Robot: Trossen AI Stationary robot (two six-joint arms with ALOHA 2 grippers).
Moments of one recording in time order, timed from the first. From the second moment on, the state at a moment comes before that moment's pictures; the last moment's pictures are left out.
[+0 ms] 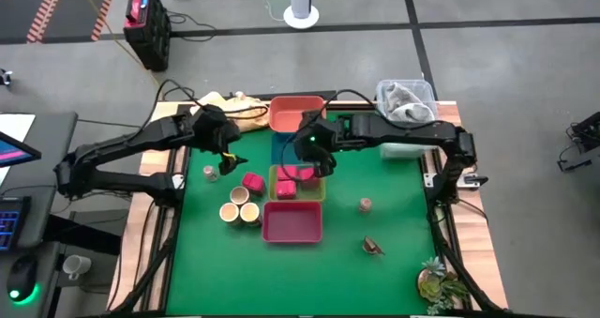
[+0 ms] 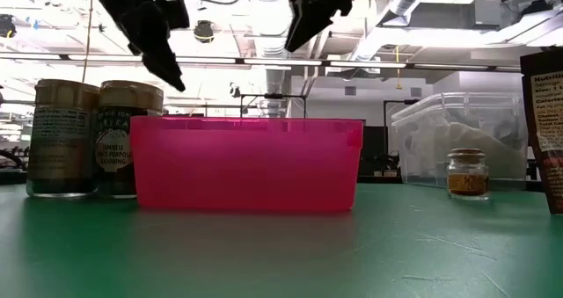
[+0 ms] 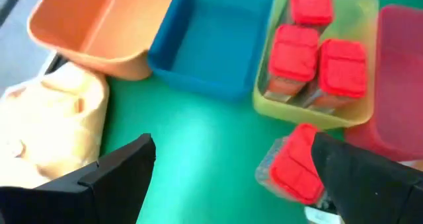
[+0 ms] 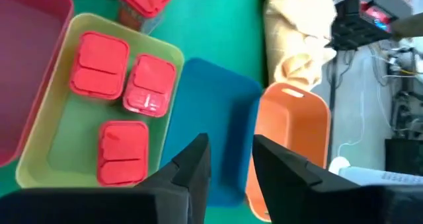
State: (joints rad) left arm 0.45 1.01 0.92 -0.72 0.08 0.15; right arm -0.08 1.81 1.82 -0.92 0.26 -0.51
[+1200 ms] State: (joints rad) left arm 0.15 1.48 1.11 -0.87 0.03 0.39; right arm -0.17 1.25 0.98 -0.04 0.26 -0.33
